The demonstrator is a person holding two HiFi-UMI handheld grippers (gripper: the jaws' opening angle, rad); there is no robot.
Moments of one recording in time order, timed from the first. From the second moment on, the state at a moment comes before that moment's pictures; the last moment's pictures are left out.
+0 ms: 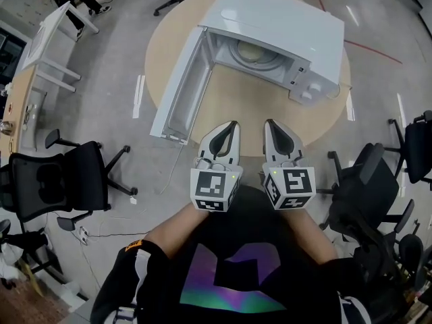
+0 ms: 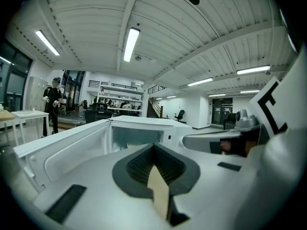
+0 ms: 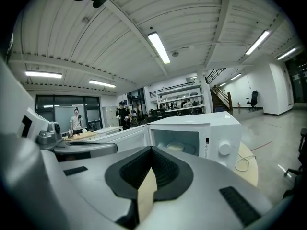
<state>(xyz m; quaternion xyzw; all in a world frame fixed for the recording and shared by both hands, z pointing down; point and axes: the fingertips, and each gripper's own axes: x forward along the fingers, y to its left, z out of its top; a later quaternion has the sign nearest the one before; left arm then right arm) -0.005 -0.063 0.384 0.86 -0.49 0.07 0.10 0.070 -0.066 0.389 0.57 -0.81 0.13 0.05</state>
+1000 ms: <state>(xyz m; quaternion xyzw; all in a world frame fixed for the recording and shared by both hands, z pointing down) 0.009 0.027 0.381 0.85 -0.51 0.06 0.09 0.083 0.018 0.386 0.54 -0.84 0.11 0.06</state>
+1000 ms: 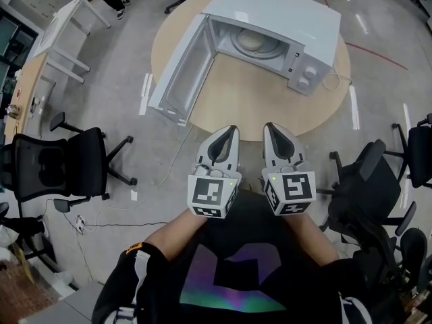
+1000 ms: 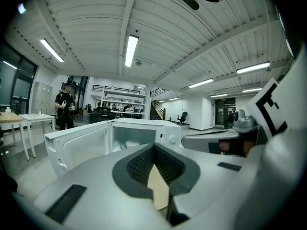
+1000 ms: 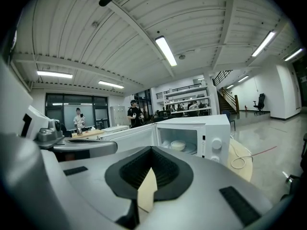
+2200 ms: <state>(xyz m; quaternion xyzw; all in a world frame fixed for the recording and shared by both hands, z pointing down) -0.001 0.053 0.395 0.85 -0.51 0.07 0.09 0.070 0.051 0.408 0.52 -0.84 0.12 0.09</state>
